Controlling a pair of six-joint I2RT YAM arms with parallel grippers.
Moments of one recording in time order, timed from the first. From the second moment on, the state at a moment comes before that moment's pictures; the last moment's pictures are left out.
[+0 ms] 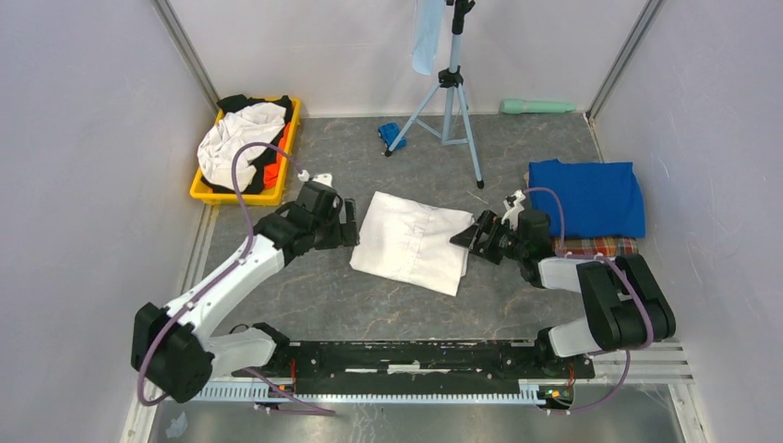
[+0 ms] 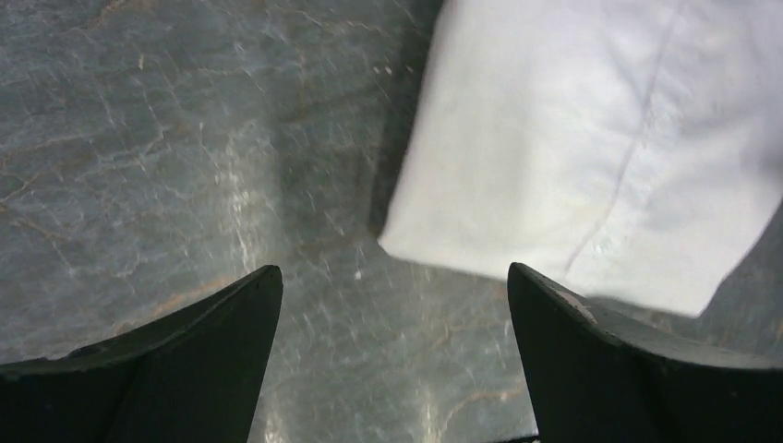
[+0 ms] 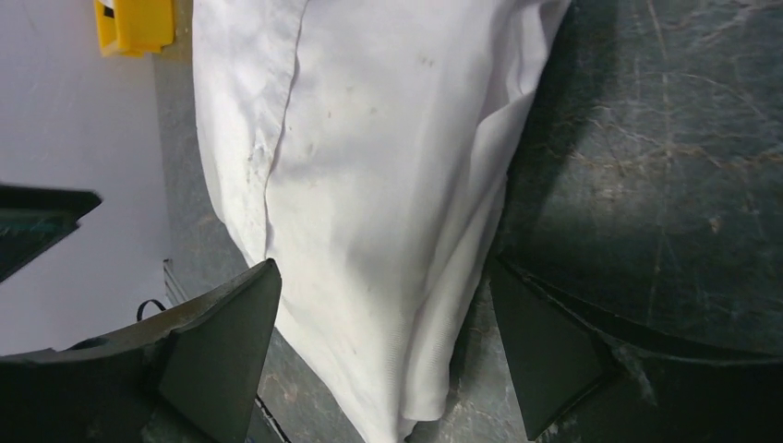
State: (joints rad) left arm -0.59 1.13 0.91 -0.68 -0.20 -0.53; right arm 0.19 1.42 0.35 0.47 -0.51 0.73
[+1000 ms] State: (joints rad) left arm -0.85 1.57 1.11 -0.48 -0.08 -0.36; right arm 0.26 1.70 0.34 0.89 -0.61 0.84
